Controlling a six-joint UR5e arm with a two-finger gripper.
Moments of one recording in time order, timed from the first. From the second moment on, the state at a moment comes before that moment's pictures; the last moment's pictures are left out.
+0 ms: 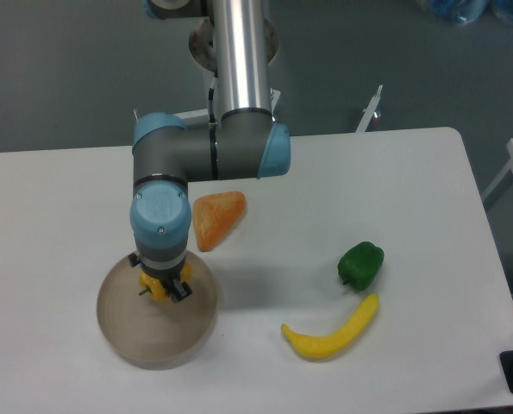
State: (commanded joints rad) arm 1.90 -2.22 -1.24 -1.31 1.44 1.02
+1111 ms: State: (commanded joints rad) arm 2.01 -2.10 -1.25 -1.24 1.48 1.08
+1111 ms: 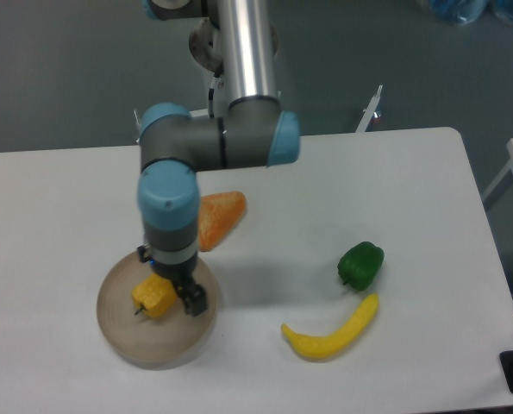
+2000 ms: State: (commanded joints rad) arm 2.28 -2.02 -1.31 -1.38 1.62 1.53
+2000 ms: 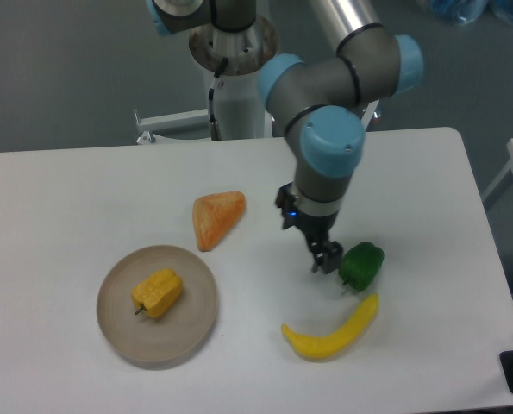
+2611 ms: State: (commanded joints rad) arm 2.33 -2.01 -1.30 -1.37 1.59 1.59
